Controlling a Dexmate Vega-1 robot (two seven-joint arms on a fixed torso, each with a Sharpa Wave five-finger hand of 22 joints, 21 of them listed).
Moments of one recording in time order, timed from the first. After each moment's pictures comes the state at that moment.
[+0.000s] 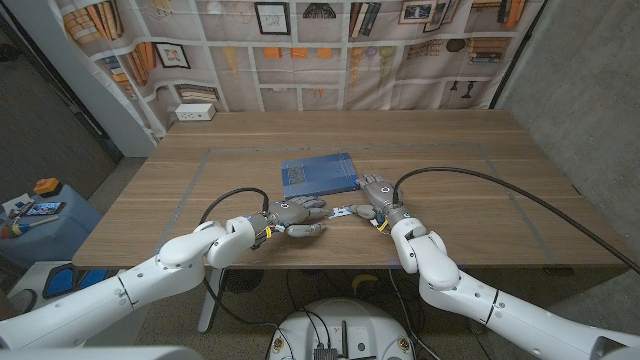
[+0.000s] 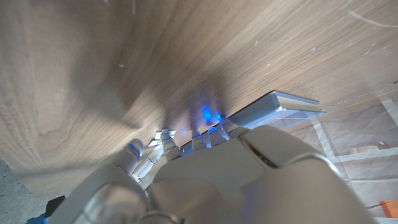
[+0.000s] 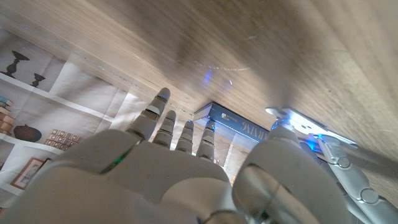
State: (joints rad) left arm 1.01 0.98 0.67 -1.95 0.76 0.07 -0.12; left_hand -0.01 0.06 0.59 0.18 0.21 0.11 -0.29 0.17 0.17 -0.11 -0.07 0.19 0.17 -0.16 -0.04 0.18 0.17 -0.15 -0.04 0.19 0.17; right arm -0.92 -0.65 -0.91 -1.88 -1.06 -0.65 0.04; right_hand 0.50 0.01 0.13 -0.02 0.20 0.20 -0.14 0.20 0.18 0.07 -0.03 0.19 0.19 0.05 0.05 0.22 0.24 0.31 0.04 0.18 0.17
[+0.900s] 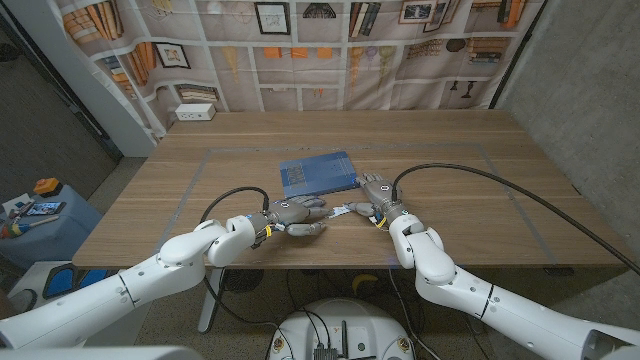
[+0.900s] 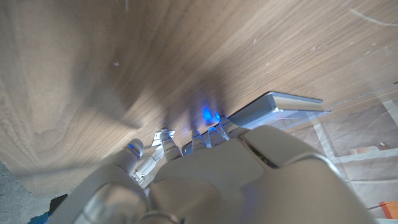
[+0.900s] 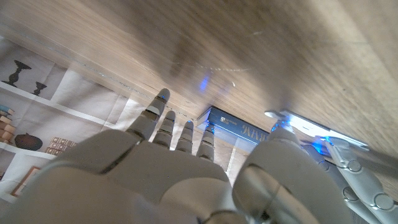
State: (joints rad) left arm 1.00 0.97 0.67 -1.94 0.76 0.07 -0.12; left_hand -0.01 0.06 0.59 0.18 0.21 0.11 -0.29 0.17 0.17 -0.11 -0.07 0.19 0.17 -0.16 -0.04 0.18 0.17 -0.15 -0.04 0.19 0.17; right arm -0.89 -0.64 -0.92 -1.87 -1.04 -0.67 0.06; right_hand 0.50 0.01 0.14 -0.04 0.21 0.20 -0.15 0.20 0.18 0.06 -0.03 0.19 0.19 0.05 0.05 0.22 0.24 0.31 0.05 0.18 0.17
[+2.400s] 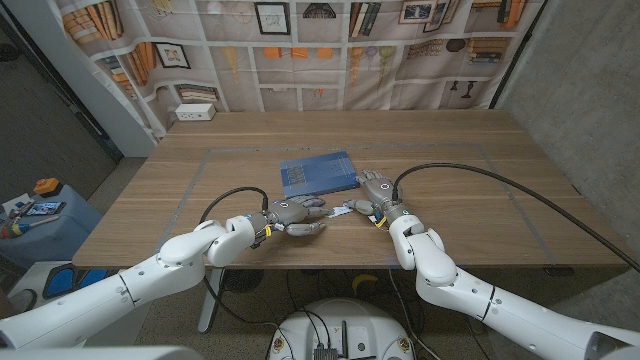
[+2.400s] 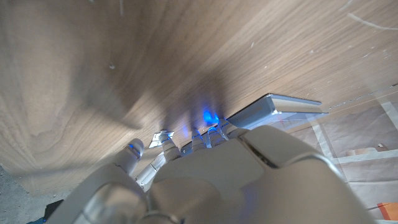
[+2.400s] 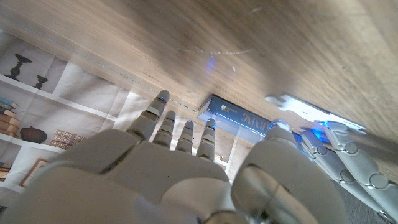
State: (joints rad) left arm 0.99 0.97 0.67 -1.93 0.75 0.06 -0.12; left_hand -0.01 0.06 0.59 0.18 0.21 0.11 -0.29 0.17 0.17 -0.11 -0.07 0.19 0.17 -0.16 -0.04 0.18 0.17 -0.15 -0.04 0.19 0.17; right arm -0.90 -0.65 -0.92 -1.89 -1.02 -0.67 0.01; right_hand 0.48 0.03 0.13 -0.04 0.21 0.20 -0.15 0.19 0.18 0.06 -0.03 0.19 0.19 0.05 0.05 0.22 0.23 0.29 0.06 0.18 0.17
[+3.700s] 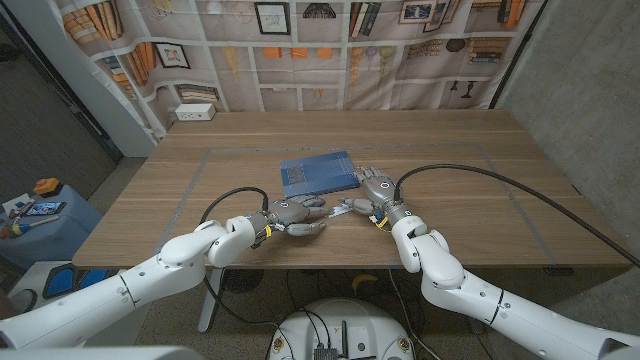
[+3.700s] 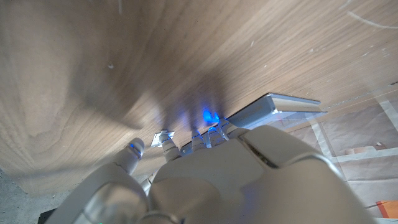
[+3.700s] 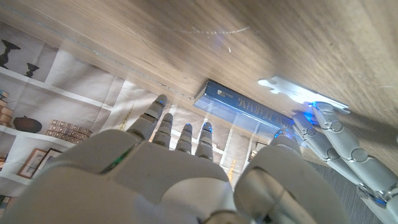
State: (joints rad) left arm 1.00 0.97 0.67 -1.93 0.76 0.07 -0.11; left_hand -0.01 0.07 0.60 0.17 0.21 0.11 -0.29 0.17 0.17 -0.11 -0.07 0.19 0.17 -0.16 -0.04 0.18 0.17 -0.14 -0.03 0.19 0.17; right arm -0.94 -0.67 -0.89 -1.93 -1.02 -0.62 -0.02; right_hand 0.40 0.00 0.10 -0.03 0.21 0.11 -0.11 0.18 0.18 0.02 -0.01 0.18 0.19 0.01 0.08 0.21 0.23 0.24 0.08 0.18 0.17
